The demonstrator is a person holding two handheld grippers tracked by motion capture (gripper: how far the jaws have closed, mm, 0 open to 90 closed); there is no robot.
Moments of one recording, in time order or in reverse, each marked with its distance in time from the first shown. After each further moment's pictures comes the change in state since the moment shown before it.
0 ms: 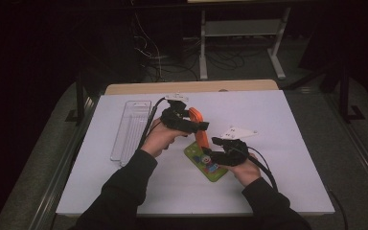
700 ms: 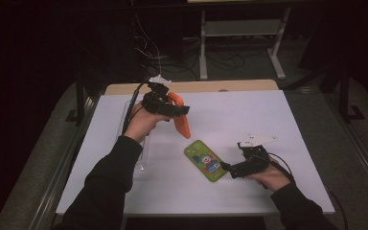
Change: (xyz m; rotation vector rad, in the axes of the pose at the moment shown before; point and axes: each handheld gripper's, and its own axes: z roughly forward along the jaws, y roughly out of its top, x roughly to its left) left arm 0.029 0.028 -0.053 0.056 0.220 0.000; right arm -0.030 -0.035 -0.034 0.115 -0.002 -0.024
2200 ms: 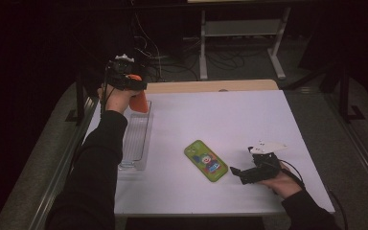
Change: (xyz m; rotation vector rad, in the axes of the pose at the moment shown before) left arm 0.108 0.014 -0.024 0.123 0.574 -0.221; right arm -0.010 -0.024 -0.016 -0.006 -0.047 -0.011
